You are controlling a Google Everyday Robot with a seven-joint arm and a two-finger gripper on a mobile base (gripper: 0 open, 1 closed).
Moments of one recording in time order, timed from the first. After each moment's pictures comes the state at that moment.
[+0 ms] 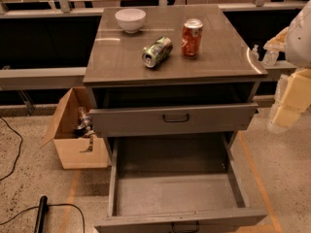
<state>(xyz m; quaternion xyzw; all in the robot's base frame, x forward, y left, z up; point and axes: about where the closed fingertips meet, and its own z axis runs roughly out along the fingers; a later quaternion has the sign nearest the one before) 0.438 -0.216 0.977 -0.60 0.78 -0.04 0.16</state>
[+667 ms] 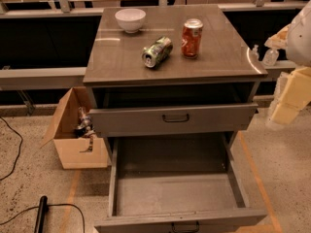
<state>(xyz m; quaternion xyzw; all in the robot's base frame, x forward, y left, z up) 0.443 -0.217 0.980 -0.60 0.78 -0.04 0.17</state>
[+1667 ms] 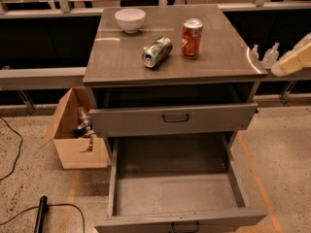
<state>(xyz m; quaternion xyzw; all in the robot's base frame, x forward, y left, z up) 0.543 -0.289 1.022 -0.44 0.79 -0.02 0.43</state>
